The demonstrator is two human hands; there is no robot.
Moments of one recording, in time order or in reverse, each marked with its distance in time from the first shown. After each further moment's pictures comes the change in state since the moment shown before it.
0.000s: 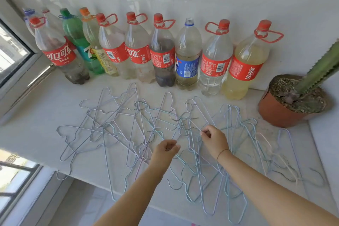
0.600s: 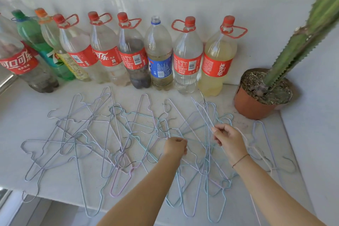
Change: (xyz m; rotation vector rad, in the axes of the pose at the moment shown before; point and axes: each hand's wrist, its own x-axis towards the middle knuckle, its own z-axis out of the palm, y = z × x) left_hand 0.044 0.024 0.116 -0.118 -0.031 -0.204; right_hand -0.025 0.028 -0.092 0.622 0.162 0.136
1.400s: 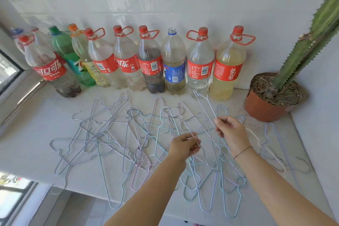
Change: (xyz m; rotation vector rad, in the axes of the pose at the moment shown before) left_hand -0.058 0.020 -0.044 -0.302 -0.197 0.102; right_hand -0.023 -0.043 0.041 0.103 -0.003 -0.070
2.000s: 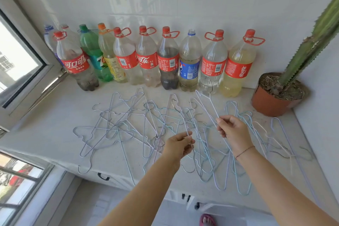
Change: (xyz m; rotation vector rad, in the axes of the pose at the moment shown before) left_hand -0.072 0.002 -0.085 -0.007 -0.030 0.033; right_hand -0.081 -0.013 0.047 -0.041 0.014 -0.029
